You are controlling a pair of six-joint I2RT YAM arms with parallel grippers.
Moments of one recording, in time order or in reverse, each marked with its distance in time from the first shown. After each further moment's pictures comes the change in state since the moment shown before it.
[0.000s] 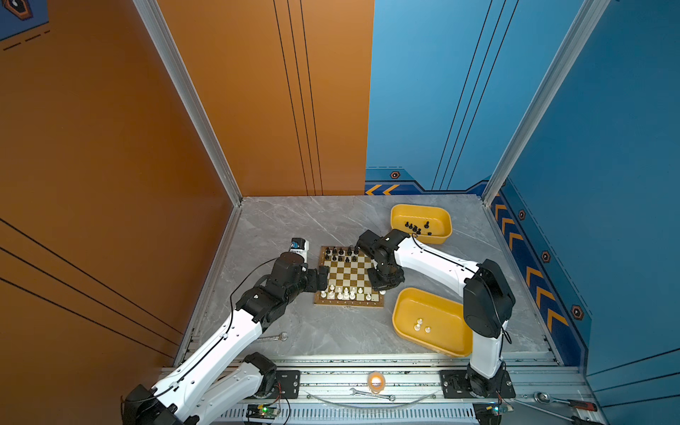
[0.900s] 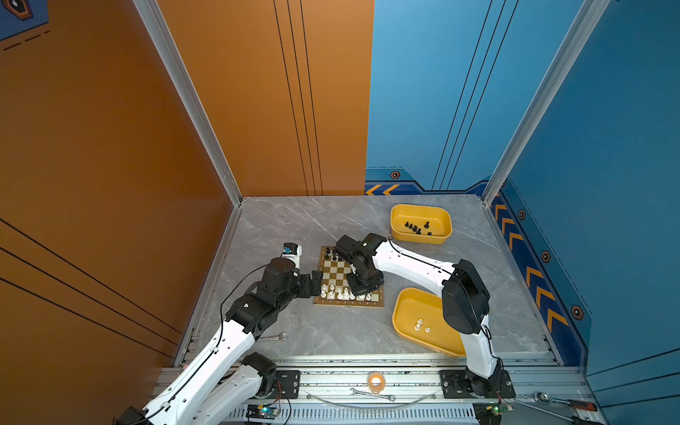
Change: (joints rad) left arm 0.038 -0.090 -0.030 -0.064 0.040 0.003; right arm 0.106 0.152 0.179 -0.008 -0.048 -0.003
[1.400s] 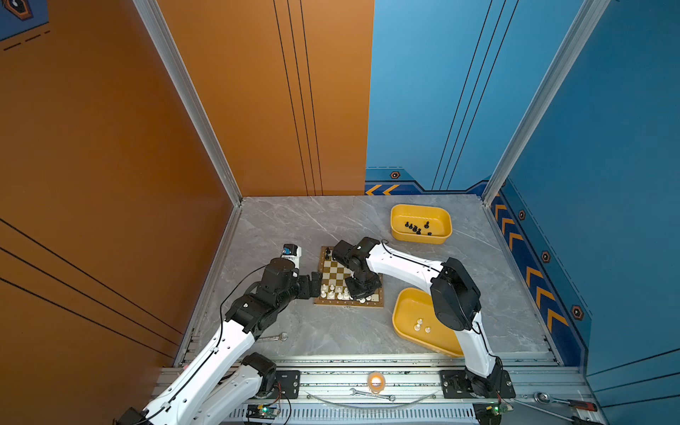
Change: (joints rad) left arm 0.015 0.000 0.000 -0.027 0.011 0.001; right arm -0.001 0.057 0.000 0.003 -0.001 0.000
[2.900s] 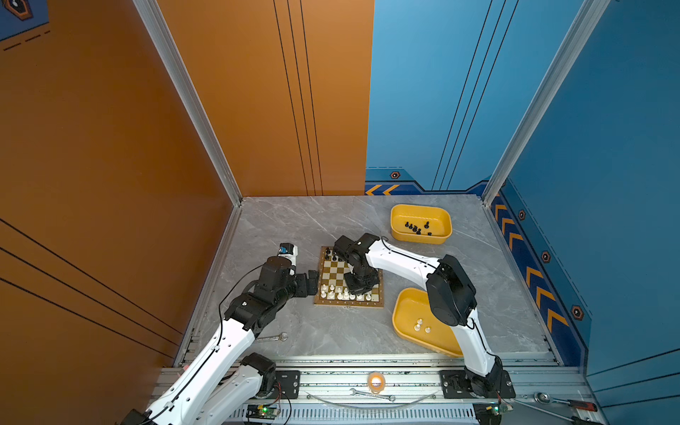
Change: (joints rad) left arm 0.048 0.011 0.000 0.001 0.023 0.003; right arm -0.034 0.050 0.052 0.018 -0.044 -0.011
